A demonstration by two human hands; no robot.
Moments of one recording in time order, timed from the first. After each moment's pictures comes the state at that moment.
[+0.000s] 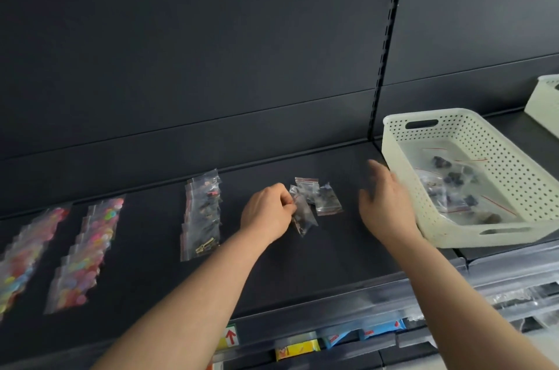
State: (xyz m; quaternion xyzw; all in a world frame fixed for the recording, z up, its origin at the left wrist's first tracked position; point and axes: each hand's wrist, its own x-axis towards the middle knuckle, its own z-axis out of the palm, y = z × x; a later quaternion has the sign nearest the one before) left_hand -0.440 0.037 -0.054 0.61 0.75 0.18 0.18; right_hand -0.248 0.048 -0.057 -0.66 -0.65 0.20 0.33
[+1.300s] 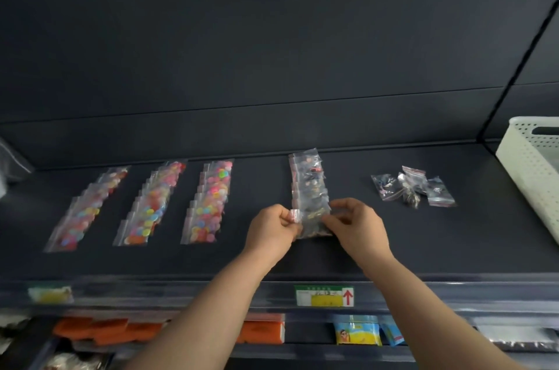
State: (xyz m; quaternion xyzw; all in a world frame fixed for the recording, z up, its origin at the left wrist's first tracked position) left_hand -0.597 -0.081 -0.080 0.44 0.78 0.32 0.31; right_hand -0.441 -0.037 -0.080 -0.57 -0.66 0.39 0.30
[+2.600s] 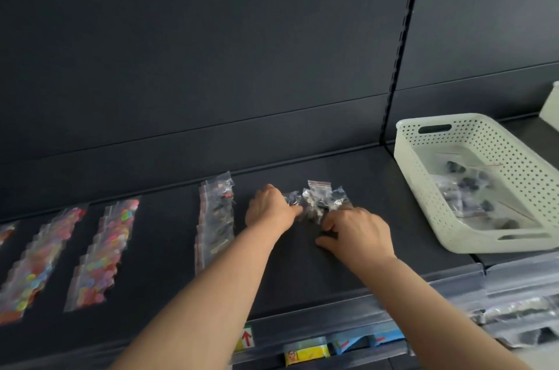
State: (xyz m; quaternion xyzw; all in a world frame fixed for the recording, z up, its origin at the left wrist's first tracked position) left_hand -0.453 0.055 -0.060 0.51 0.83 0.11 0.19; right_hand -0.300 0.019 -0.063 -0.60 -0.79 0.08 0.11
